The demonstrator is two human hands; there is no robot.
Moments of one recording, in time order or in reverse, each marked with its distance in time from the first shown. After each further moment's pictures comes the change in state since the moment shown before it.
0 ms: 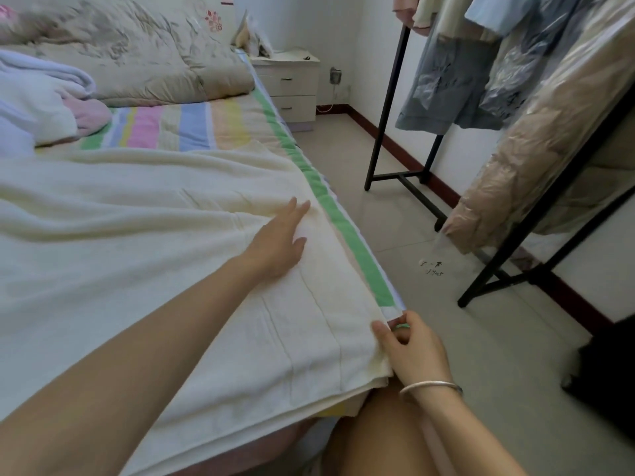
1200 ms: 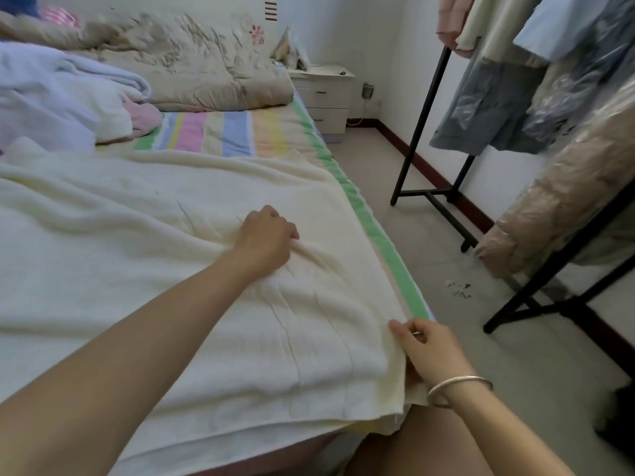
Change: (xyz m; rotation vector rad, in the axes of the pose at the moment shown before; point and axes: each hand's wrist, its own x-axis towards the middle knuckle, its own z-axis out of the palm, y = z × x) left_hand -0.018 -0.043 -0.053 0.480 0.047 -0.086; right_hand 0.009 -0.040 0.004 -0.056 -0.213 0.002
